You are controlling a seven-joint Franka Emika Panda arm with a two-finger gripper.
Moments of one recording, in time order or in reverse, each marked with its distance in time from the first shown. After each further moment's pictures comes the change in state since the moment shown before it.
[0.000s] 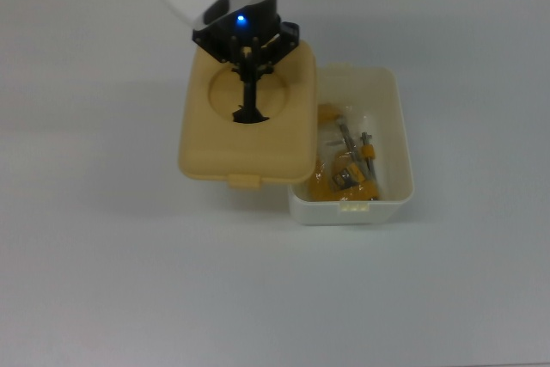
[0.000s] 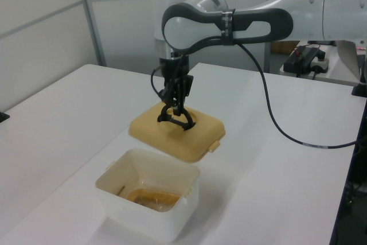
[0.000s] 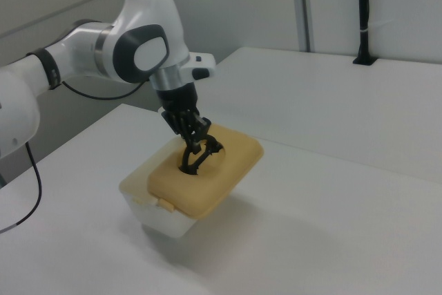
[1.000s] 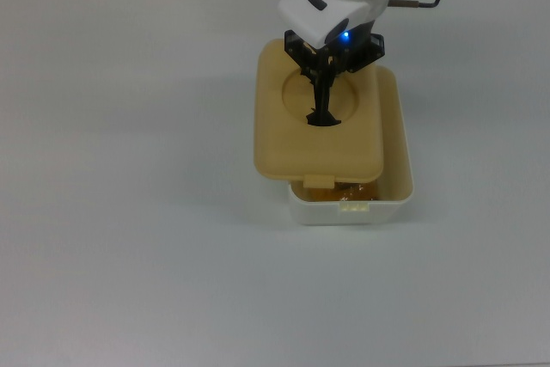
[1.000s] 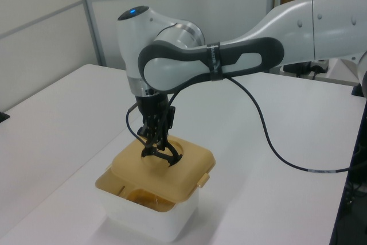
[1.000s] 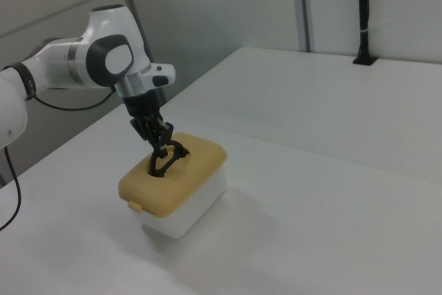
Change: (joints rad) arm 0.178 0.055 0.000 -0.001 -0.051 -0.003 0.158
